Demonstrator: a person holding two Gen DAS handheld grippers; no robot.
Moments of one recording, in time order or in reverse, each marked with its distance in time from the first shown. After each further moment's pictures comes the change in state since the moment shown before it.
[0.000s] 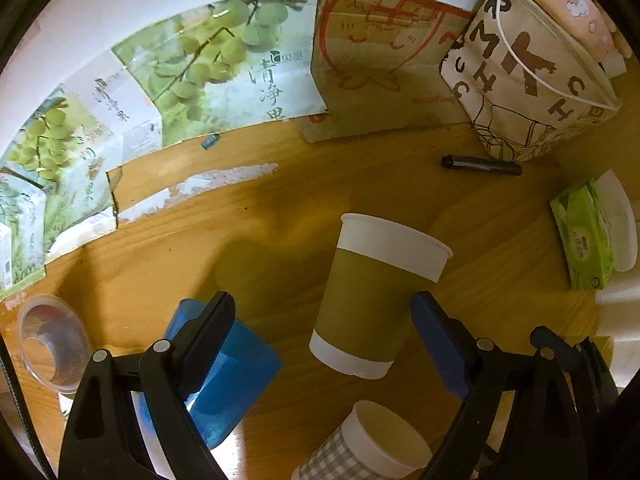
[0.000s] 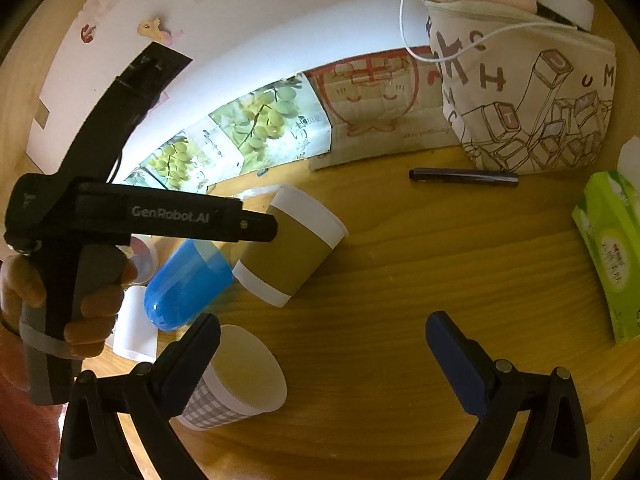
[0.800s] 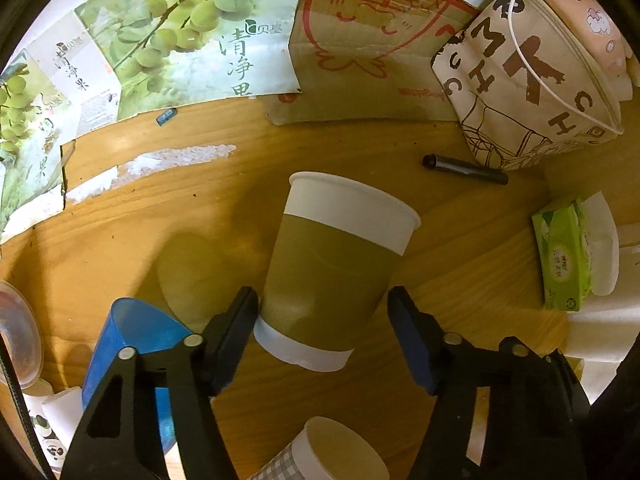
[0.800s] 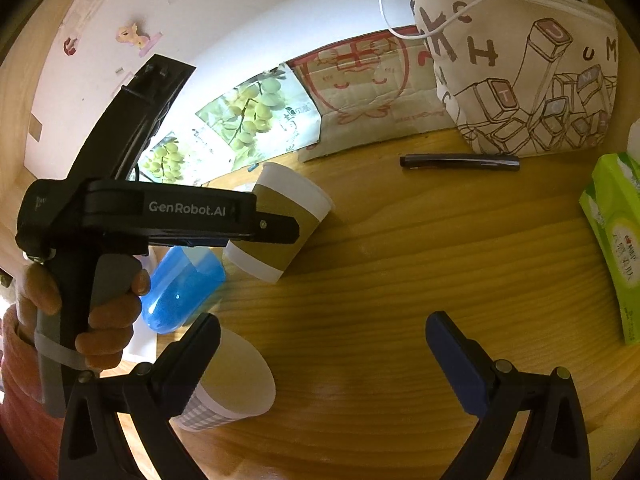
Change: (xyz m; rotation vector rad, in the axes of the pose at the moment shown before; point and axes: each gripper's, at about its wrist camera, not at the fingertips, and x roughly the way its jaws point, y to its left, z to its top) left arm 0.029 -0.016 0.014 -0.080 0.057 -0.114; right arm 0.009 -0.015 0.005 0.043 0.038 0.027
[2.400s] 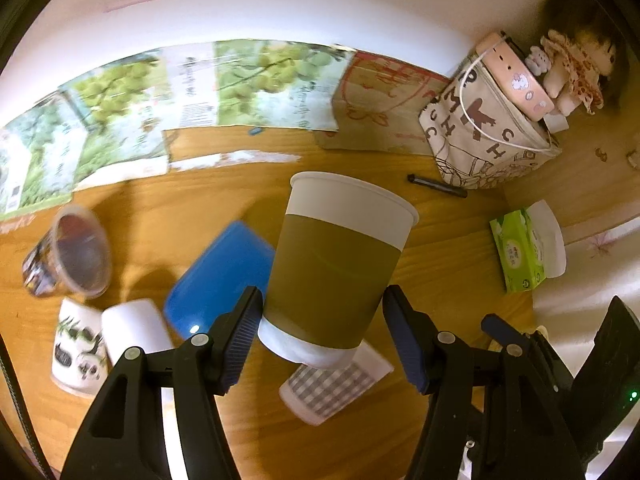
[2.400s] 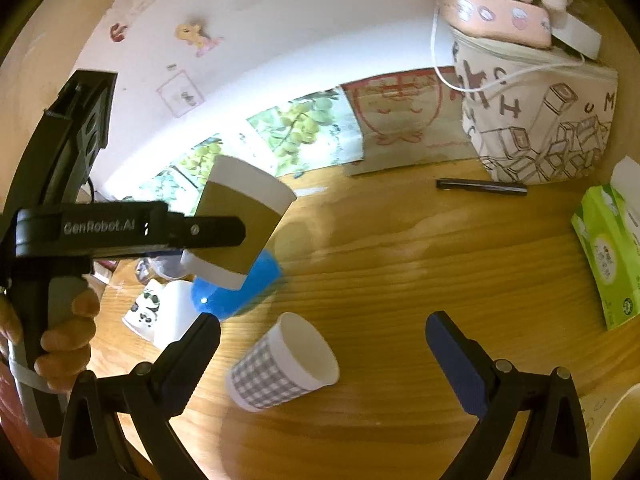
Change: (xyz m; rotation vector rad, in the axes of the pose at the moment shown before) left arm -0.125 0.041 -0.083 -0.079 -0.172 -0.024; right arm -0.054 0.074 -0.011 -0.068 -0.039 -0.001
